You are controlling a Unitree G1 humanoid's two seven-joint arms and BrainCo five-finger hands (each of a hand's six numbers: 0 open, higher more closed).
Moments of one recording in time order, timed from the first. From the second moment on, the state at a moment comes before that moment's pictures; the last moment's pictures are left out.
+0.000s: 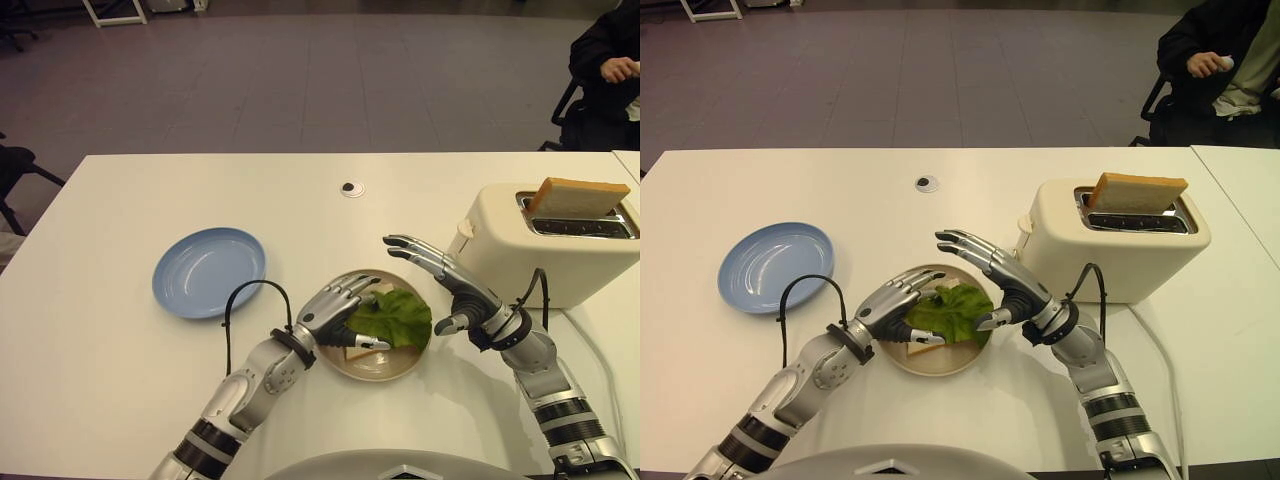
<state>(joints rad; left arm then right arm) 0.04 0.39 -0.45 -0.14 0.80 -0.22 -0.06 -0.06 -0.44 0.18 0.12 -0.20 -0.91 0.26</state>
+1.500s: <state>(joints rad) 0.19 0.27 -0.25 -0.10 0.31 -0.47 -0.07 -0.60 -1.05 0.02 1.00 -0.48 -1.01 -0.04</state>
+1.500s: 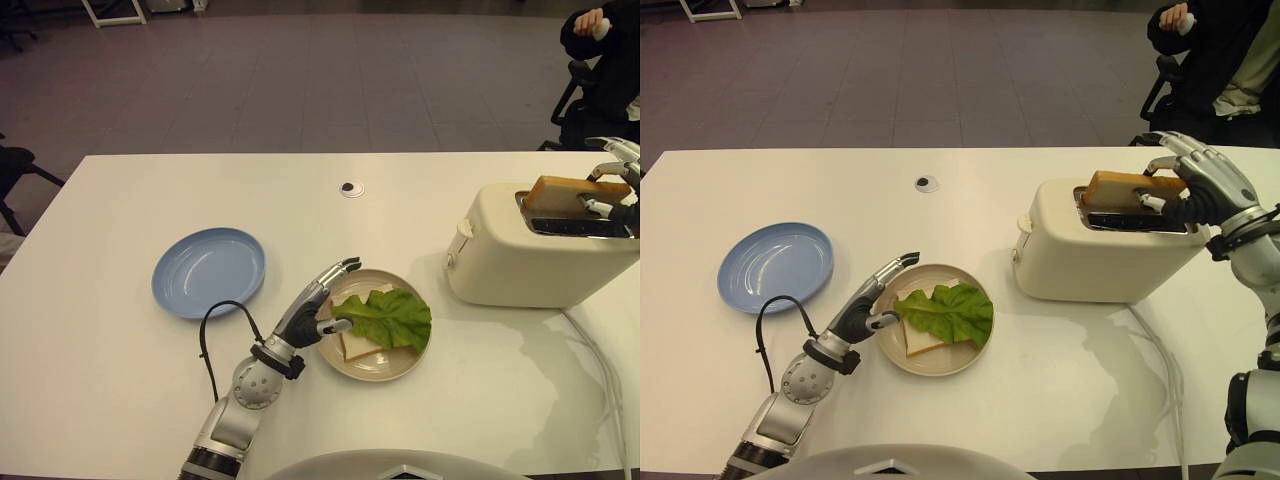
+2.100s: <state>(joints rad) 0.17 0.24 -0.13 -0.06 0.10 -0.49 -0.11 -0.39 -0.88 -0.09 0.22 -0.14 -0.96 0.17</state>
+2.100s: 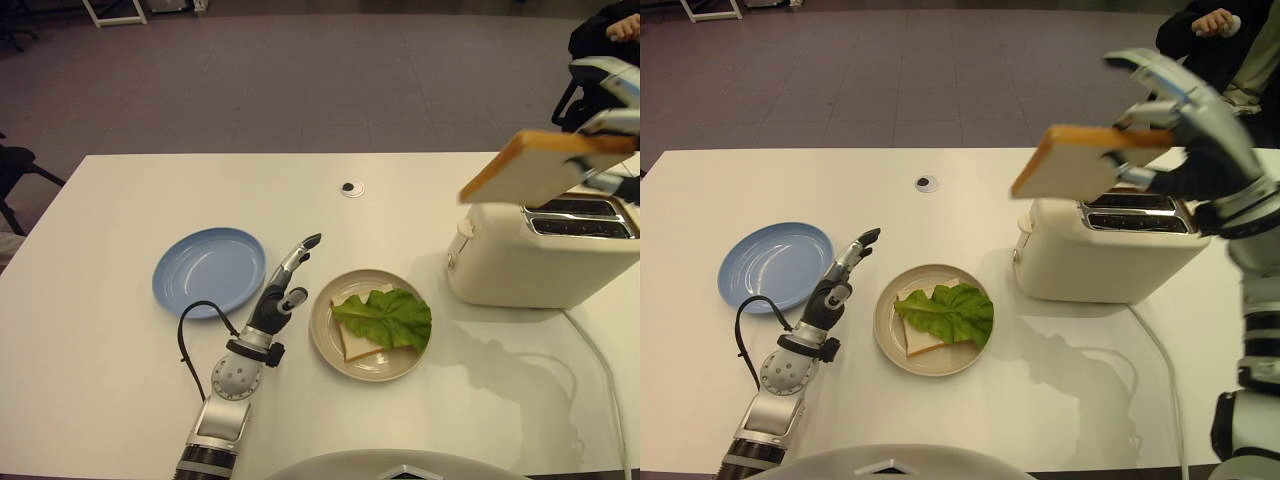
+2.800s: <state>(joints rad) 0.14 0.21 -0.11 0.00 0.08 -0.50 -0.15 -0.13 -0.39 0.17 -0.01 -0.96 -0.81 -0.28</state>
